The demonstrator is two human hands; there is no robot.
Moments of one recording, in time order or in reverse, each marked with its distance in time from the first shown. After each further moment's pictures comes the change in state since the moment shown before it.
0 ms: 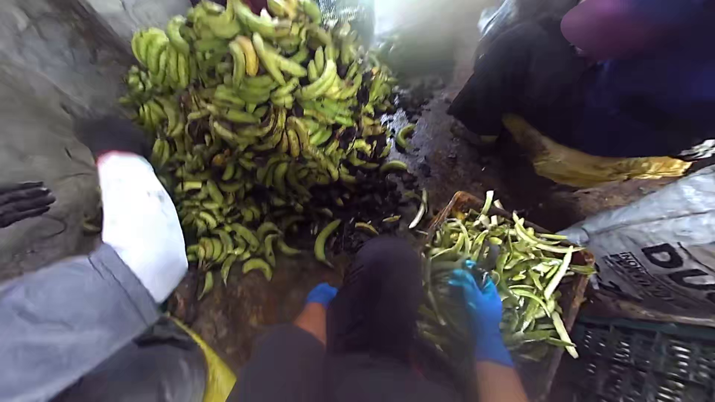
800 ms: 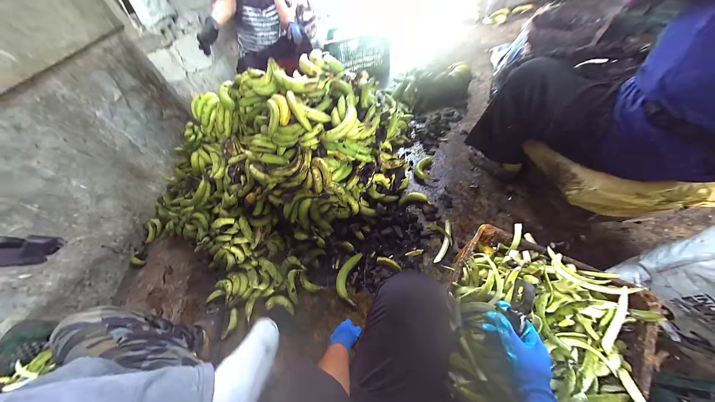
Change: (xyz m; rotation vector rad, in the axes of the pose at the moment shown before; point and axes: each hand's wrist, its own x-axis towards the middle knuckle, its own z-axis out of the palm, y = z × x) left_hand -0.015 0.080 -0.029 0.023 -0.145 -0.496; right_hand -0.004 -0.003 0.001 -0.004 0.014 -0.006
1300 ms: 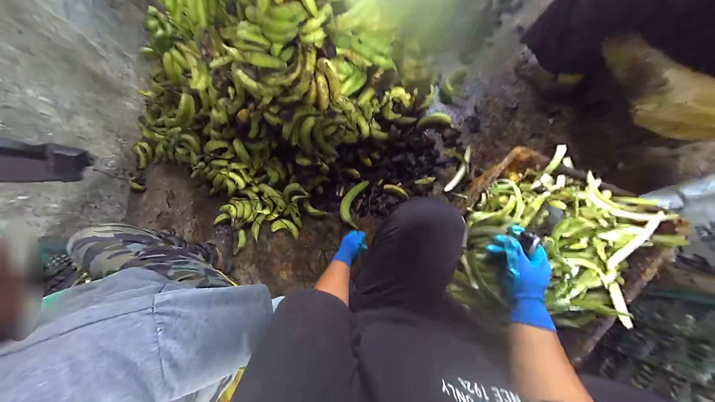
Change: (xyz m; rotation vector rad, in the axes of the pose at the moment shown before) left_hand -0.017 0.011 -0.015 -0.558 0.061 0.237; right_hand -0.002 -0.010 -0.004 -0.008 -0.069 -0.083
